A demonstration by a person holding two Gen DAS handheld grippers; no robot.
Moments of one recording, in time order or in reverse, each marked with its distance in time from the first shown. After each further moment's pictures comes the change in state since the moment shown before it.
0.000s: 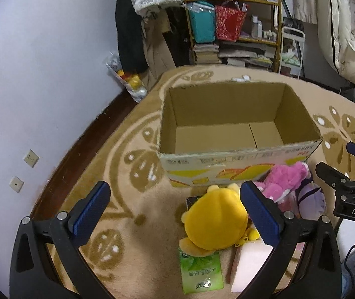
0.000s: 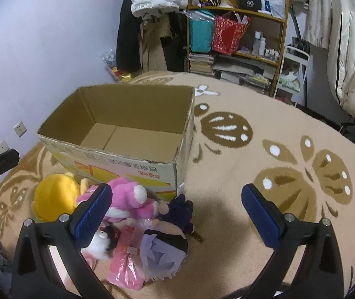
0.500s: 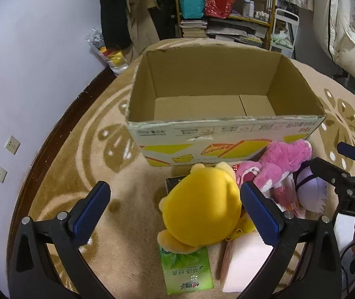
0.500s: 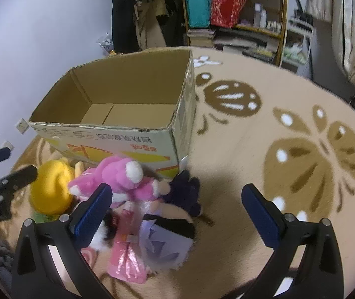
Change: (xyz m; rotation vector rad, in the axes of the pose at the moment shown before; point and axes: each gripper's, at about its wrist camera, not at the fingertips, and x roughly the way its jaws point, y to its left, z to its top) left arm 0.039 -0.013 -0.013 0.006 0.129 -0.095; right arm 0.028 -0.009 -0.014 0.086 0.125 0.083
